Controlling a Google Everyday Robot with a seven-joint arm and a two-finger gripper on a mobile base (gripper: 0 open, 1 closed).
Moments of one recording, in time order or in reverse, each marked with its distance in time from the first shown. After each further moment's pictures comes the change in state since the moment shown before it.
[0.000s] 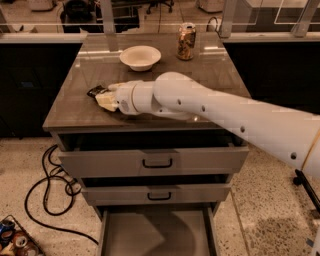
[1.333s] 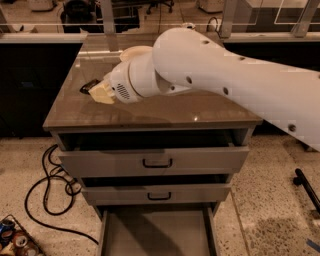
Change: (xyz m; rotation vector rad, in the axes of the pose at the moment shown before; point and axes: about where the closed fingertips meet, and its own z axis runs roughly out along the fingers) arm -0.056 0.071 -0.085 -0.010 0.190 -0.106
